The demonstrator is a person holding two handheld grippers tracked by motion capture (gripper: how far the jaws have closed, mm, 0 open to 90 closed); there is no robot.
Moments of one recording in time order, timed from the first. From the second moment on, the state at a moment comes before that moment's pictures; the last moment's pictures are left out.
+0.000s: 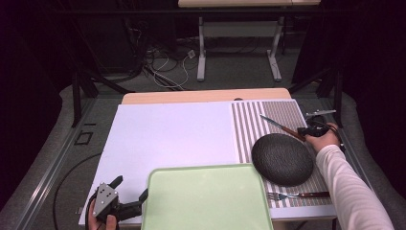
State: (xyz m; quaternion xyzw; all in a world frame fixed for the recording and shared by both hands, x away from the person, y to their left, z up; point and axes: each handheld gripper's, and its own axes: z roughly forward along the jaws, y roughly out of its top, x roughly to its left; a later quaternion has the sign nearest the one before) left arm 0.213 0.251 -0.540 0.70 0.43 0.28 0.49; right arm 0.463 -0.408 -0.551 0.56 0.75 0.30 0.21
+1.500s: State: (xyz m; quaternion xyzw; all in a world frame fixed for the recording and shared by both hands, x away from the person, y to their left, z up) left arm 0.212 0.252 -0.540 0.70 0.44 0.28 0.49; right arm 0.453 -0.398 -0.515 0.52 0.76 0.32 0.20
